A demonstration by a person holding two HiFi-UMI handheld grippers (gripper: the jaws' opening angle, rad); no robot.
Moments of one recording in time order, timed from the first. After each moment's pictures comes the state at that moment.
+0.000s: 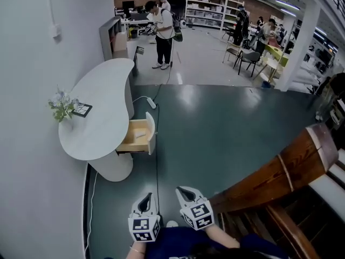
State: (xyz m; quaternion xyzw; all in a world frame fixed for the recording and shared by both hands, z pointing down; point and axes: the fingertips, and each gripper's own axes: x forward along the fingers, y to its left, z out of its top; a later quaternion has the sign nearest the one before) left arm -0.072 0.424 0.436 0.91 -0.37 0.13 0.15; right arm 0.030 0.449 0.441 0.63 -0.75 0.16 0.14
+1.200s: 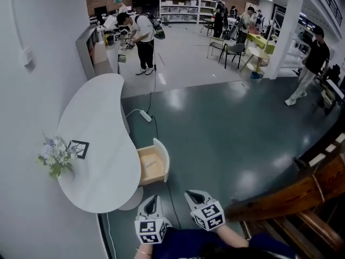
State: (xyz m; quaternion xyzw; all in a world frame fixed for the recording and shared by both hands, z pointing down) left arm -0.071 0.173 0.448 0.94 -0.29 0.14 0.14; right arm 0.031 0.233 0.465 0.68 -0.69 0.21 0.13
